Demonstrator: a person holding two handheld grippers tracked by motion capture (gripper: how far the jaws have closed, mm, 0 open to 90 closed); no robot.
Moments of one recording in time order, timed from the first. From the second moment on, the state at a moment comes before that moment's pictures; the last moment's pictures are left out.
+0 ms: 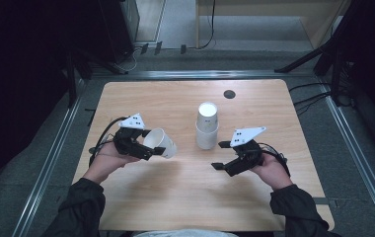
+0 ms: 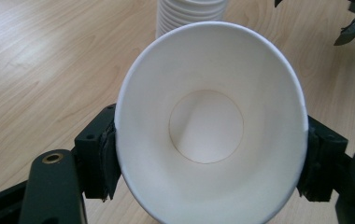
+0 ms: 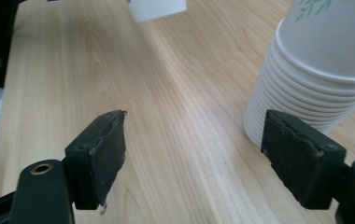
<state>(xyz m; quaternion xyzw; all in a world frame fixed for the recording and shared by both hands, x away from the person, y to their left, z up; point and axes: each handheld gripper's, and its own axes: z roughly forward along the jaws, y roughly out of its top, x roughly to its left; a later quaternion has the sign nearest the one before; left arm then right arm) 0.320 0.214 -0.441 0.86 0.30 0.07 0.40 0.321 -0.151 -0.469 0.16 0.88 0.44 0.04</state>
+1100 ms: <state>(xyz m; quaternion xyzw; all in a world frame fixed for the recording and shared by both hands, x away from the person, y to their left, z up) 0.320 0.294 -0.456 0.83 0.41 0.12 0.36 0.338 -0.120 -0.476 0.14 0.89 0.43 0.03</state>
